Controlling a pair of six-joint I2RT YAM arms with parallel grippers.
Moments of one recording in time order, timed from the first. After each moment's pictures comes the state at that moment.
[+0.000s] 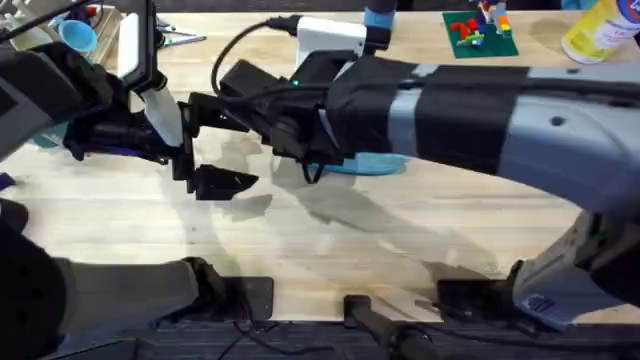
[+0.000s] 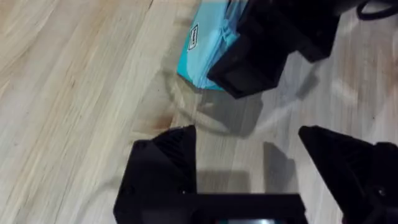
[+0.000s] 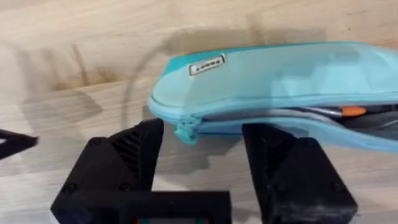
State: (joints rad) left arm 0.43 1.50 0.93 -1.24 0.92 1.80; right arm 1.02 1.93 1.51 -0.90 0.43 1.18
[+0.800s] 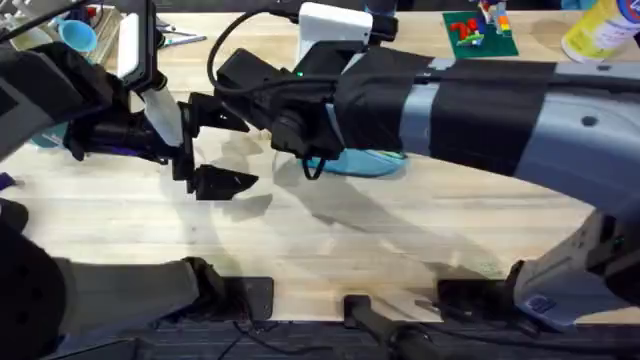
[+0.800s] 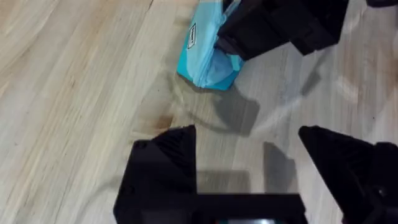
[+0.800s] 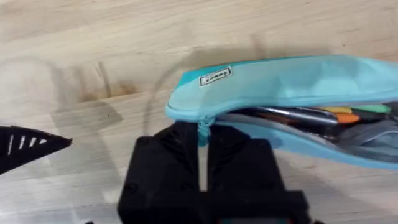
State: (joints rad) left arm 0.43 1.50 0.93 -1.24 0.92 1.80; right arm 1.02 1.91 1.52 -0.90 0.46 1.18
